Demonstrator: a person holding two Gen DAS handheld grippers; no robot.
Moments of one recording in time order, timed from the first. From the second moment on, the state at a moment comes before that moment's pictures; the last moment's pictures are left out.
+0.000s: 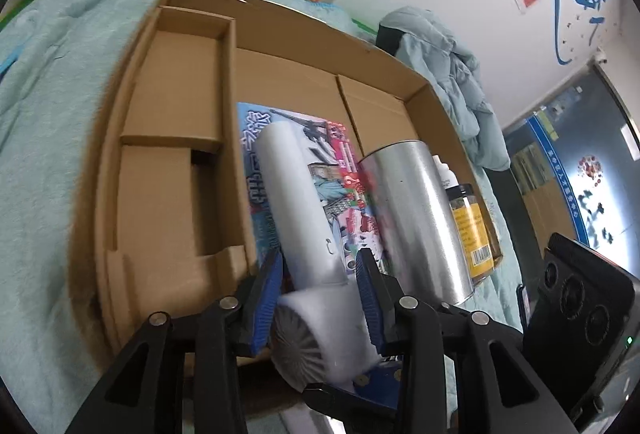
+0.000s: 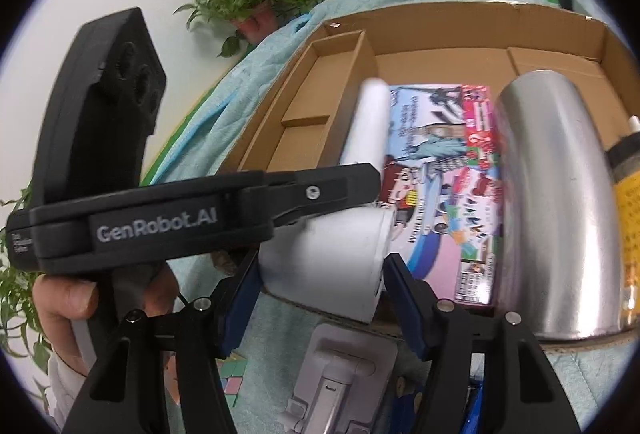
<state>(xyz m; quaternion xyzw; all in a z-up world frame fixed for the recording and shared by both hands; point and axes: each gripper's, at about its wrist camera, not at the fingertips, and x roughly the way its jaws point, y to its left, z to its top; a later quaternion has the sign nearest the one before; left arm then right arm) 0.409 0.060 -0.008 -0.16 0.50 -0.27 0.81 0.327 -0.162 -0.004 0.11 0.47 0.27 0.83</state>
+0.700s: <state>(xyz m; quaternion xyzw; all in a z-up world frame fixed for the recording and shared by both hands) 0.167 0.045 0.039 -0.03 0.30 -0.06 0.95 0.162 -0.220 -0.006 0.01 0.38 0.17 0.91</state>
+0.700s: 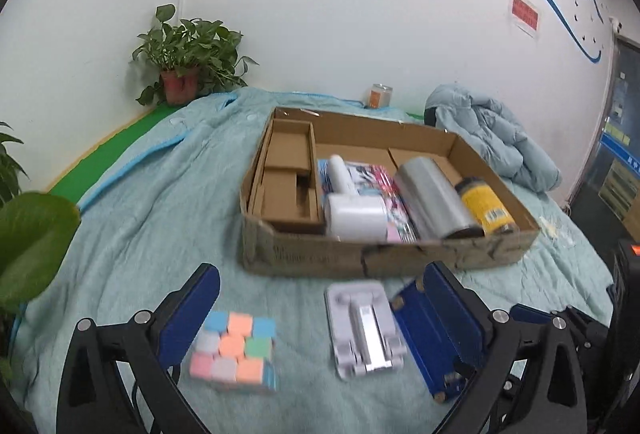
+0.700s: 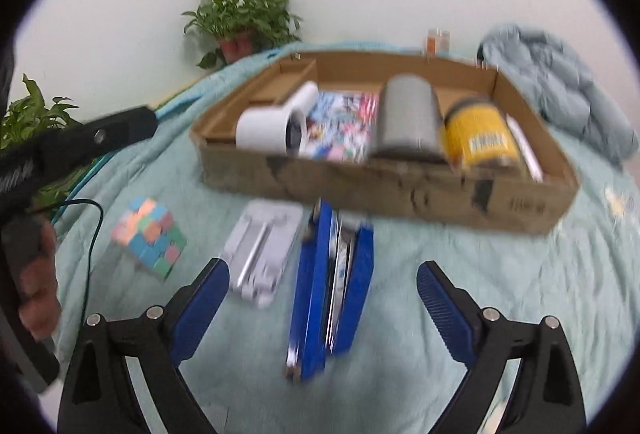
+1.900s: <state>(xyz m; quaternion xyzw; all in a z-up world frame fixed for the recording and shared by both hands) 0.146 0.016 -0.009 -0.12 0.44 -0.16 0.87 0.084 -0.216 -0.050 -0.28 0.29 0.15 0.90</state>
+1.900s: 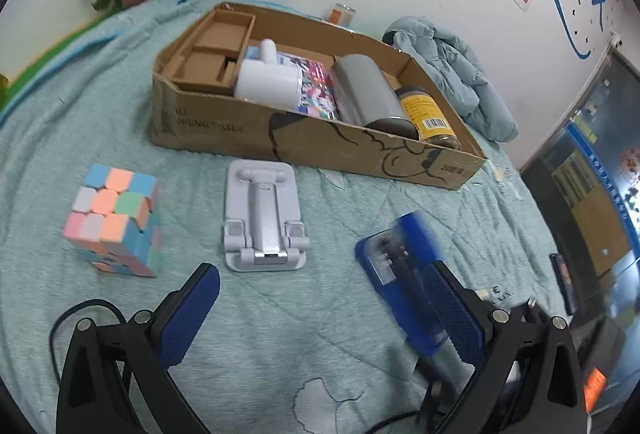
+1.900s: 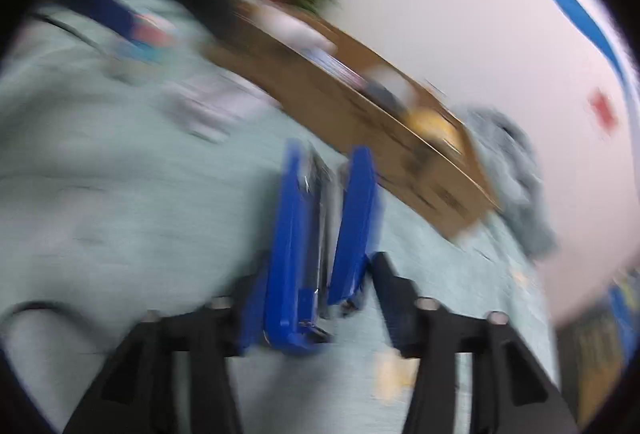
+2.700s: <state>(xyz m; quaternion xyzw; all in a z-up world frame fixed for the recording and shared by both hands) 0.160 -0.044 -0.070 -0.18 0.53 -0.29 0.77 0.099 -0.259 -0.060 0.04 0.43 0.17 0.88</state>
